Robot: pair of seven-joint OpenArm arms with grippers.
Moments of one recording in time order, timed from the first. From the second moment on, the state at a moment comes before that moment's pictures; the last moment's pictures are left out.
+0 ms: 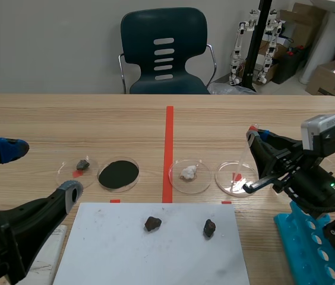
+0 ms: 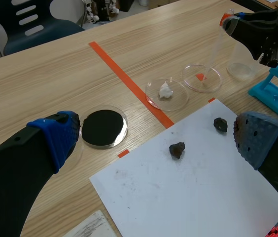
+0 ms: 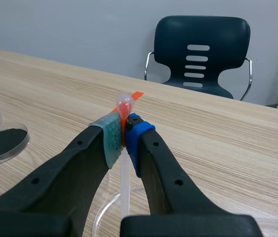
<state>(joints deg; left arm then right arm) 47.7 -32.3 -7.8 119.2 -21.6 -26.2 -8.4 -1.5 18.1 -4.7 56.9 0.3 29.4 46.9</state>
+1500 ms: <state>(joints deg) 47.7 -32.3 -7.8 119.2 -21.6 -26.2 -8.4 -1.2 18.1 -4.7 57.0 -3.0 29.4 47.4</state>
